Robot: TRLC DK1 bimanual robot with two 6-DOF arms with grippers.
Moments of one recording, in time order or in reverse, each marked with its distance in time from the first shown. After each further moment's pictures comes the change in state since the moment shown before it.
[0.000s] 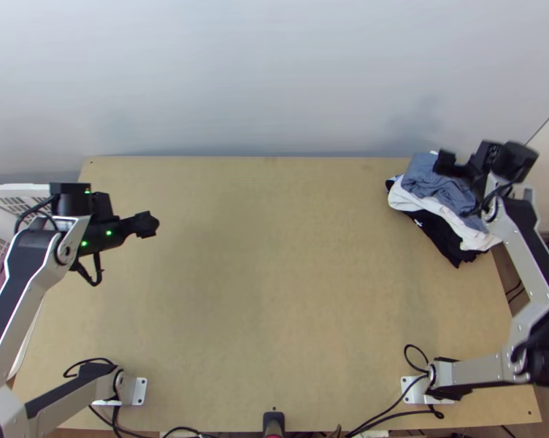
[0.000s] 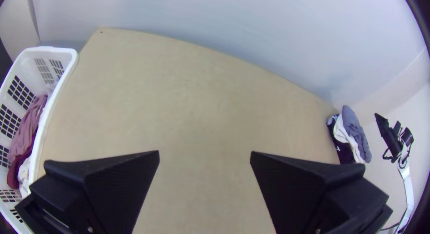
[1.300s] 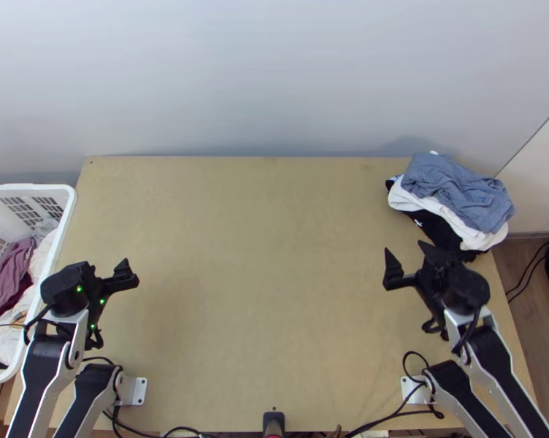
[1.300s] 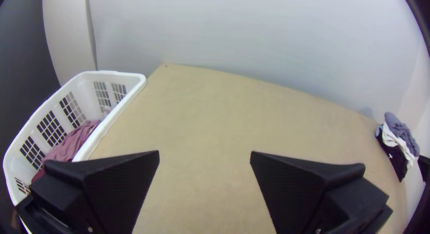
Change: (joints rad) left arm 0.027 -0.618 -0.673 0.374 -0.358 0.108; right arm 0.470 -0.924 -0.853 -0.037 0.208 -0.032
